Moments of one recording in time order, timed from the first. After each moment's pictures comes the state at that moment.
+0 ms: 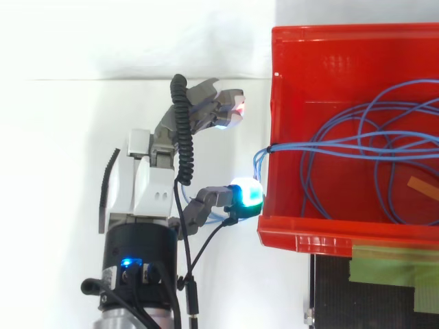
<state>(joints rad) -0.10 -2.20 -1.21 -3.02 -1.72 -2.73</state>
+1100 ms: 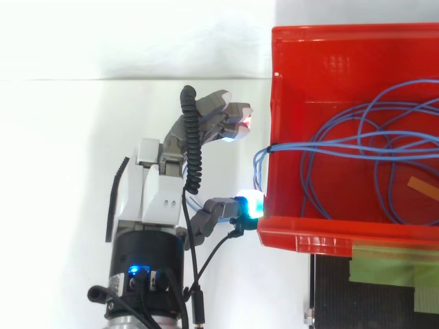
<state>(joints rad) -0.11 -2.20 -1.20 -3.08 -1.73 -2.74</state>
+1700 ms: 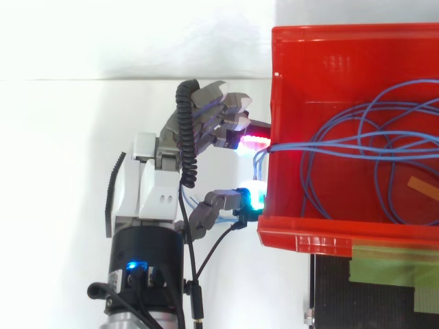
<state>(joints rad) -0.11 -2.20 -1.20 -3.05 -1.73 -2.78</state>
